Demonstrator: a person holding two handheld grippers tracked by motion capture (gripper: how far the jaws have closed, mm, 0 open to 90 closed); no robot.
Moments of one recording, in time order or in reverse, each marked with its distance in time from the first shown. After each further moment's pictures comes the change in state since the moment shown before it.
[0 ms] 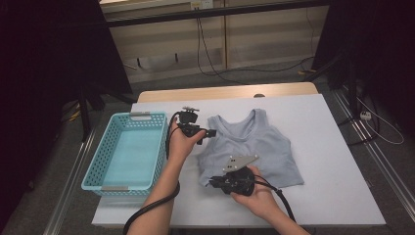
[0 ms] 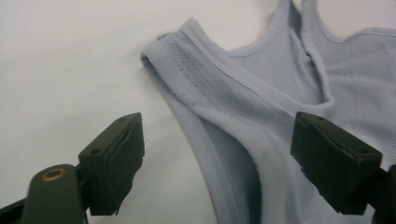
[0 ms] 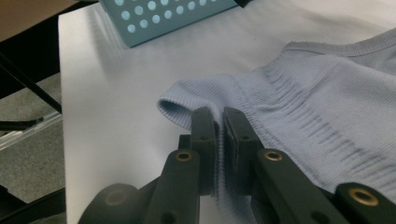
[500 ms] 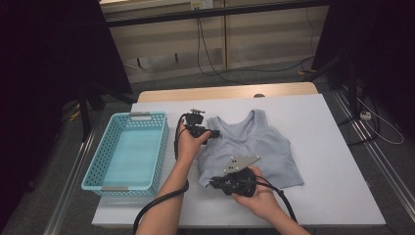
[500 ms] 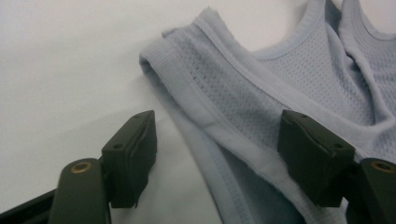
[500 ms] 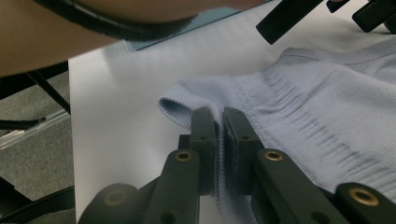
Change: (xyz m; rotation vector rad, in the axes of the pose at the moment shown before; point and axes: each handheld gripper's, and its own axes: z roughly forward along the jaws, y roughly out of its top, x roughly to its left) left arm 0.003 -0.004 0.035 -0.016 0.046 0.003; right arm 0.002 0.001 -0.005 -0.015 0.007 -0.012
